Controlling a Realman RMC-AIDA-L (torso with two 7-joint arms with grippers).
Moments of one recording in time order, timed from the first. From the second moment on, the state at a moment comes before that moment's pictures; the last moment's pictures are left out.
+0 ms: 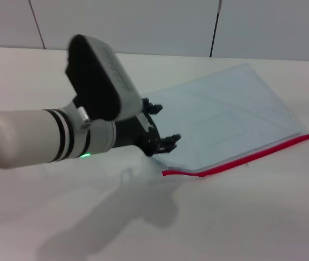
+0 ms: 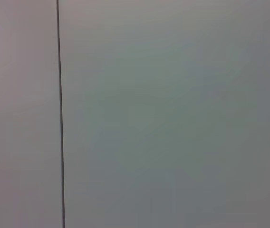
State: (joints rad) left arm -0.43 -1.67 2.33 1.52 2.50 0.33 -2.93; right arm 0.48 2.03 0.03 0.10 1.69 1.52 -2.84
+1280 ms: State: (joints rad) left arm -0.34 -2.00 2.18 1.54 2.82 0.77 -2.40; right arm 0.48 2.03 0.03 0.09 1.69 1.52 -2.84
